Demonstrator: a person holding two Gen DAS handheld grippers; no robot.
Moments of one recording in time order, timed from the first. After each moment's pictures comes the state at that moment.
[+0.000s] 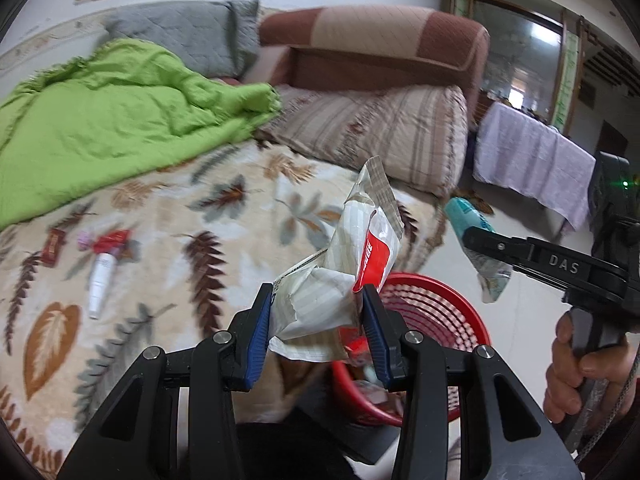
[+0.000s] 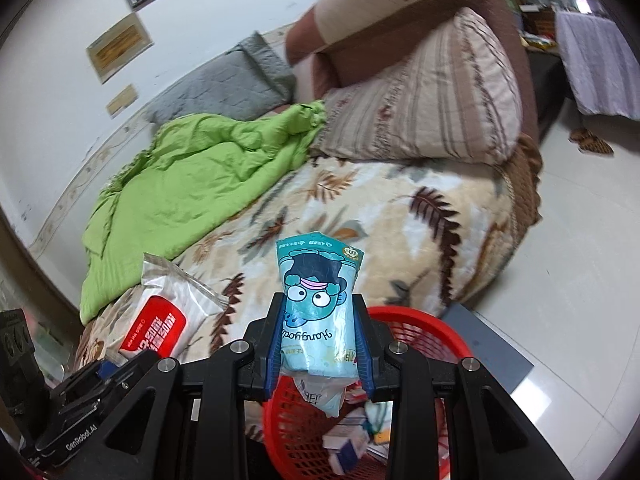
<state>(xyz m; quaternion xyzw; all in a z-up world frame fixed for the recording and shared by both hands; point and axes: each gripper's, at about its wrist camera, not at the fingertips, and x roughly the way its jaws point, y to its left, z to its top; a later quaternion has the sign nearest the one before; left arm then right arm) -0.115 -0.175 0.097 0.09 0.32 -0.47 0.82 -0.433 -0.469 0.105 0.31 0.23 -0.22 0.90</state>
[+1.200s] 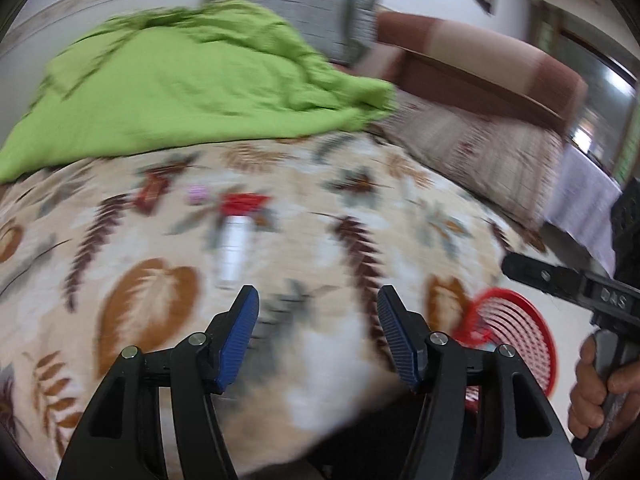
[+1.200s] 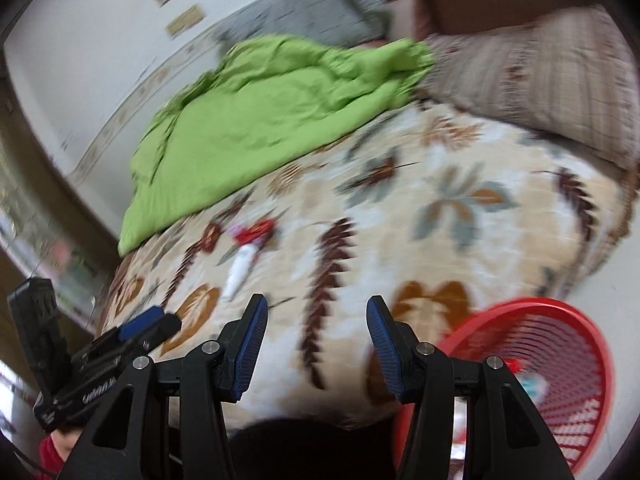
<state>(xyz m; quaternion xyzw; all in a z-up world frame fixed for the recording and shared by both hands) -0.201 -0.143 0.123 0.03 0.36 -0.32 0.88 -0.294 -0.382 0.106 0.27 0.32 -0.06 0.91</state>
